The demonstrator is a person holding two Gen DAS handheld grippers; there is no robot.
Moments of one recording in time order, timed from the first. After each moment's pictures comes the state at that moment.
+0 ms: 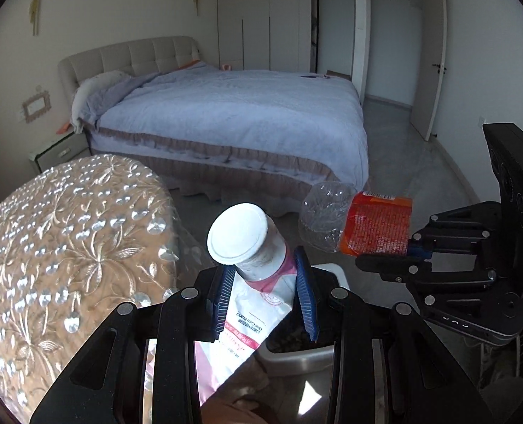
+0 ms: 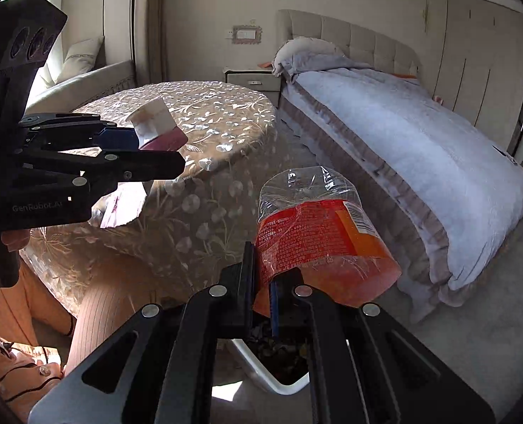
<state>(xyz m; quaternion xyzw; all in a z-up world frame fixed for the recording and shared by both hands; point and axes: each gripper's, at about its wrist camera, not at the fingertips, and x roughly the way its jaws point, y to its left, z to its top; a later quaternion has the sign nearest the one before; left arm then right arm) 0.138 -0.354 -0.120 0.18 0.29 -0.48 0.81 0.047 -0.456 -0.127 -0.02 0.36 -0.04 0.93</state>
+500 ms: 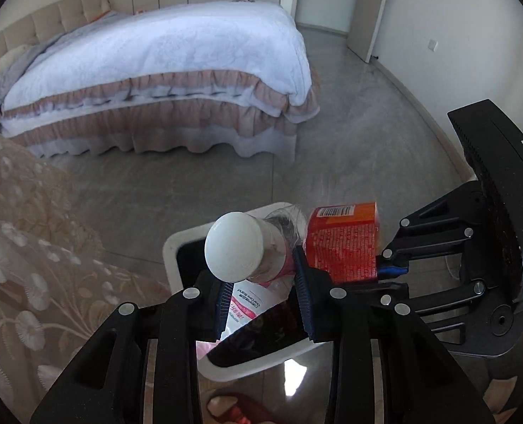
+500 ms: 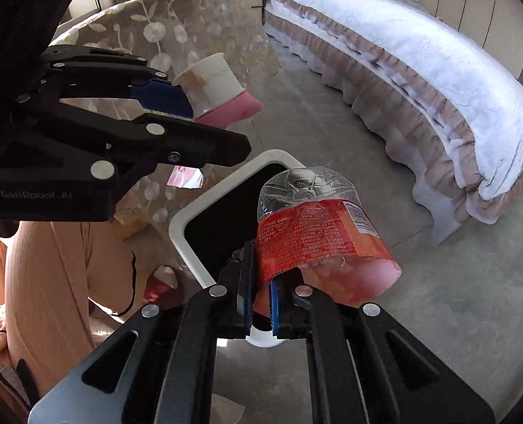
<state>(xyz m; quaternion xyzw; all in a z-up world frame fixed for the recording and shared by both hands) 0.157 -0.478 -0.270 0.27 0.39 -0.57 0.67 0.051 -0.525 -0.268 0.04 0.50 -0.03 0.86</state>
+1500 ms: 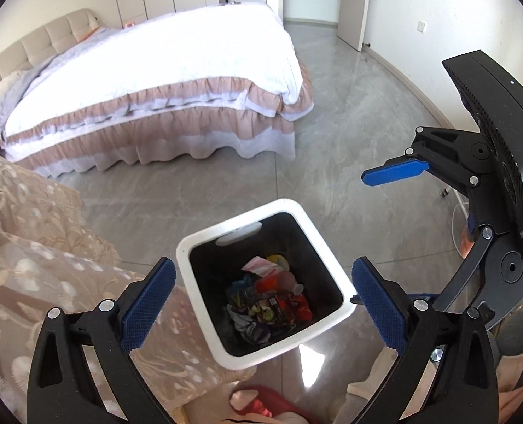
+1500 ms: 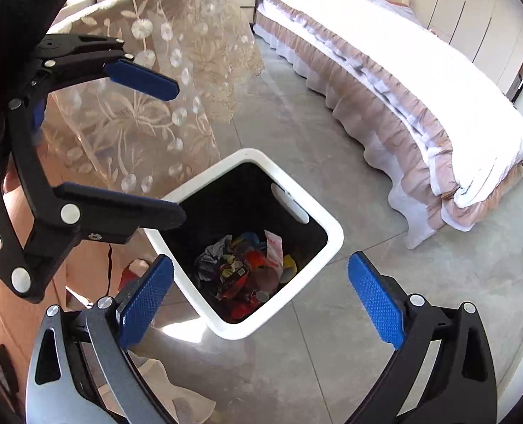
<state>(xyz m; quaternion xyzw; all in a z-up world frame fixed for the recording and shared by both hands) 0.138 -0.457 -0.228 0.30 0.33 -0.57 0.69 0.034 -0.528 -0.253 0.00 0.48 -0.08 0.87</state>
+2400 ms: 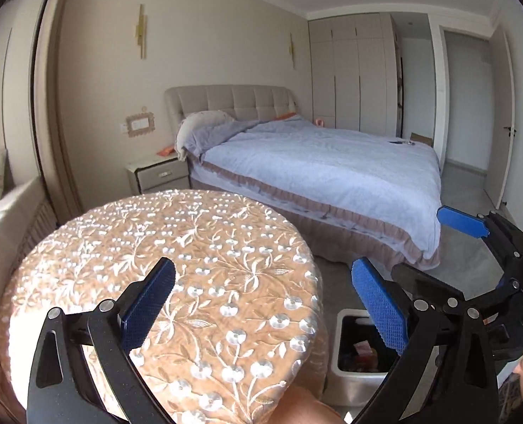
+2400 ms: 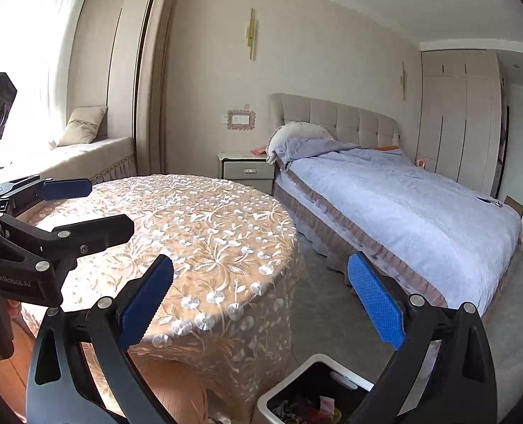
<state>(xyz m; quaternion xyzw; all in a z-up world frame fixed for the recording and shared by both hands) 0.133 -0.217 -0.035 0.09 0.19 -0.30 0.93 0.057 -0.378 -0.051 -0.03 0.17 -0.05 0.98</state>
